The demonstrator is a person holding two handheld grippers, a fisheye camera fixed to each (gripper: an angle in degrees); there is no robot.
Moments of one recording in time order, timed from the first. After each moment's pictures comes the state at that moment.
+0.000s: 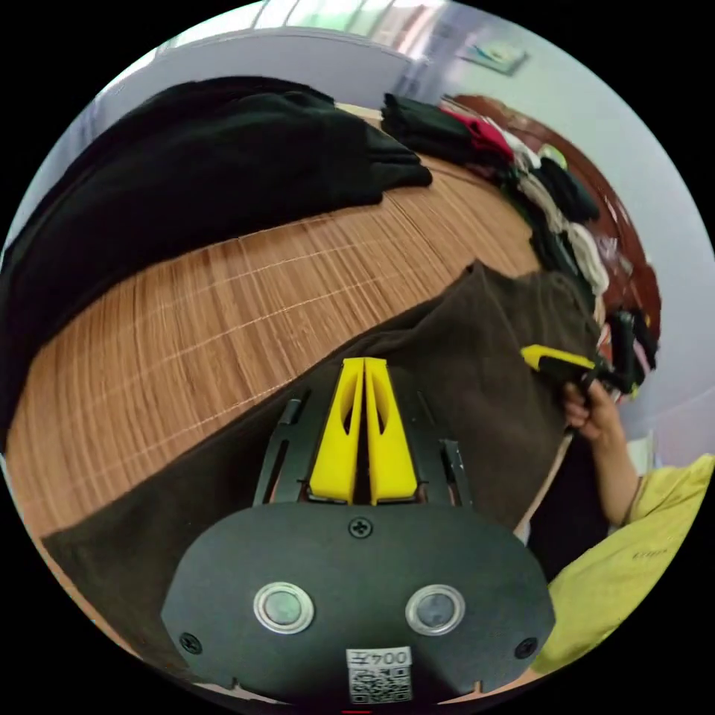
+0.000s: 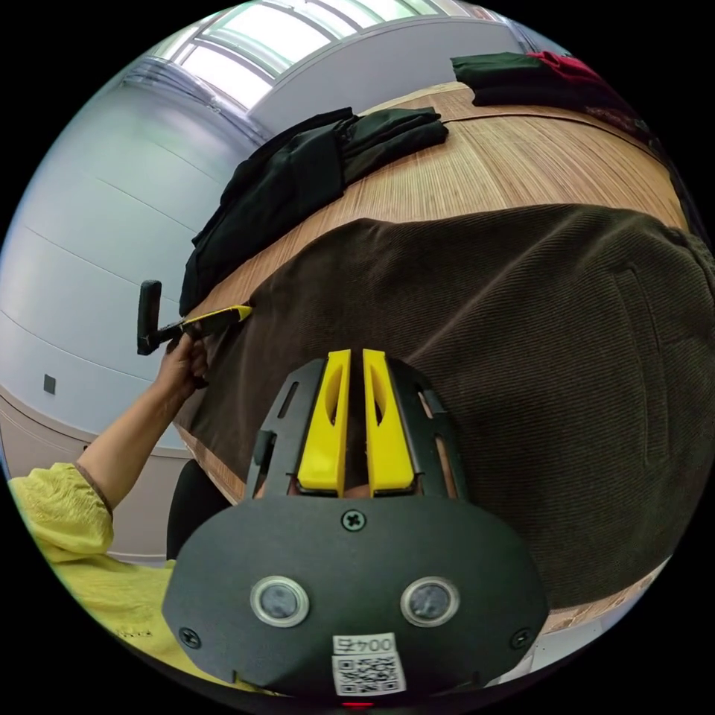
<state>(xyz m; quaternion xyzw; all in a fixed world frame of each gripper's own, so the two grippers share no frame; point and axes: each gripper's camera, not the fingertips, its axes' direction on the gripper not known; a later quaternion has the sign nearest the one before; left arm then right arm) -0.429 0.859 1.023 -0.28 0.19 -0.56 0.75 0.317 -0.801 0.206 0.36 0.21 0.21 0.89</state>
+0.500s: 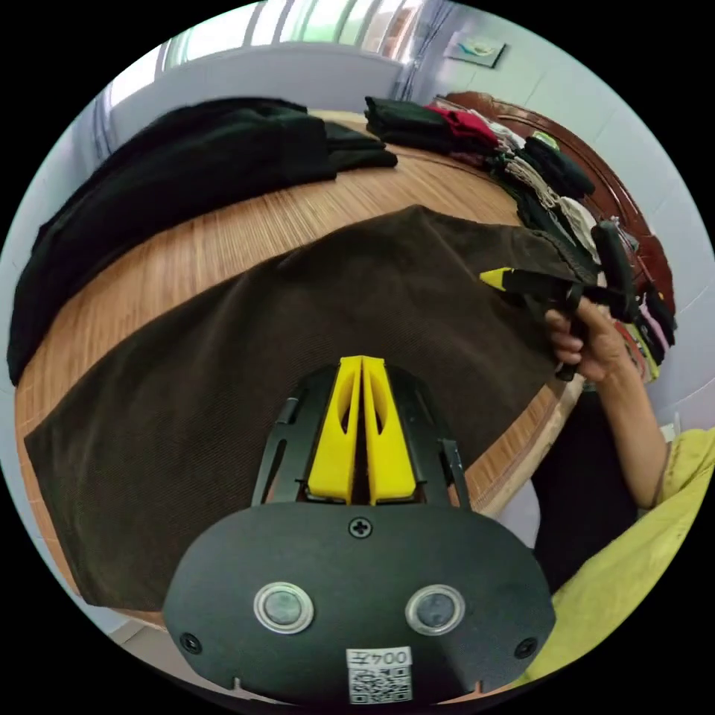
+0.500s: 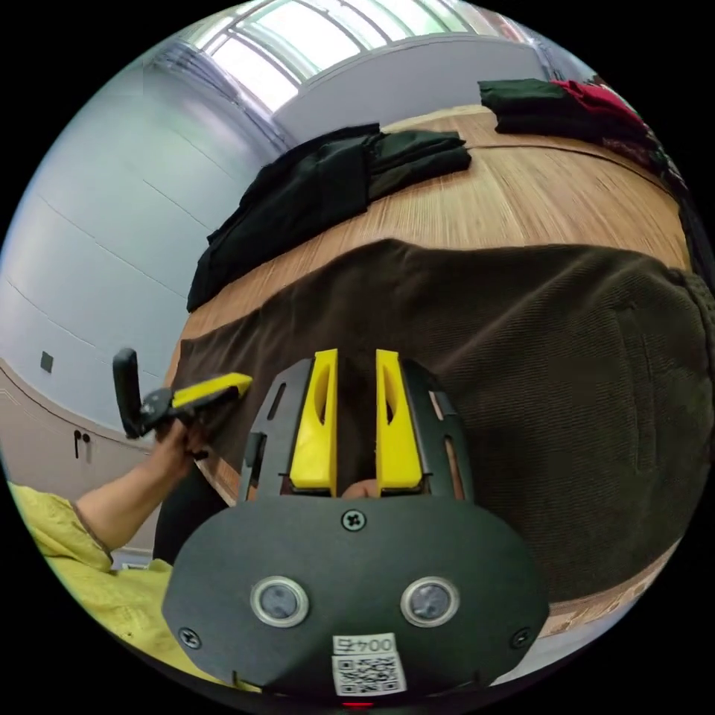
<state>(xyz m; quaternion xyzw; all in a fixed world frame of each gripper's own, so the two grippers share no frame) -0.264 0.805 0.956 -0.29 0.15 -0.56 0.77 0.291 -0.734 0.210 0.36 0.23 0.17 0.89</state>
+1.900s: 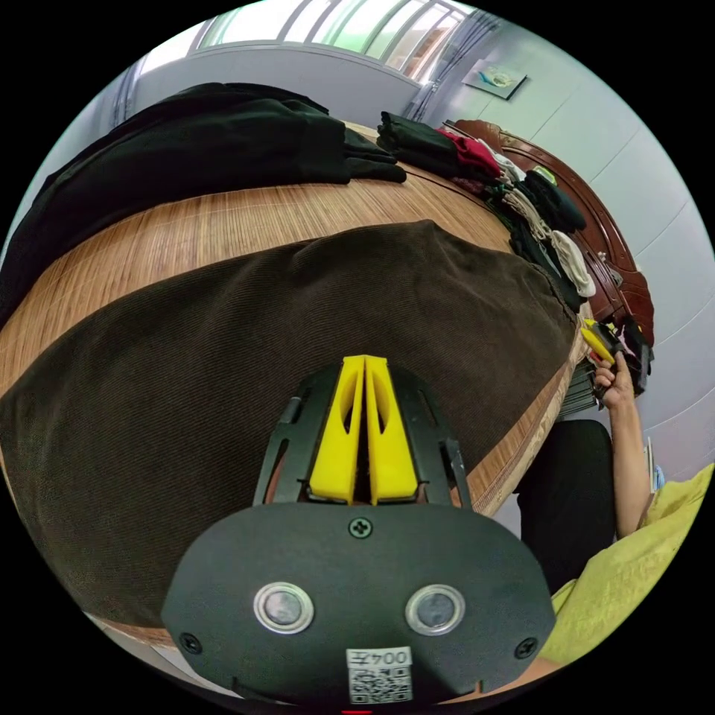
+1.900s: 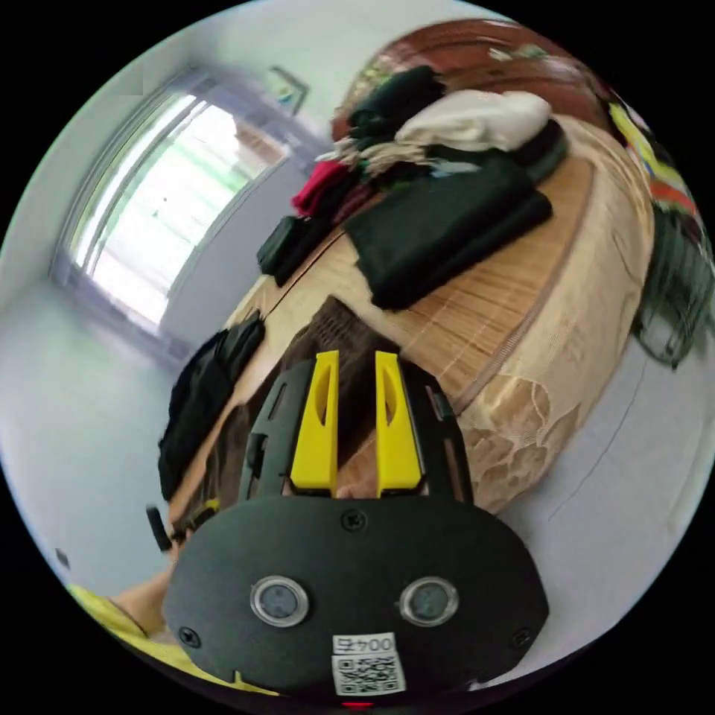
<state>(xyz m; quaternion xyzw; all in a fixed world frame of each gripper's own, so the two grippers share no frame) -0.076 0.912 0.981 -0.23 0.15 -0.61 0.75 0.253 -0.473 0.149 0.64 0.23 0.41 0.61</state>
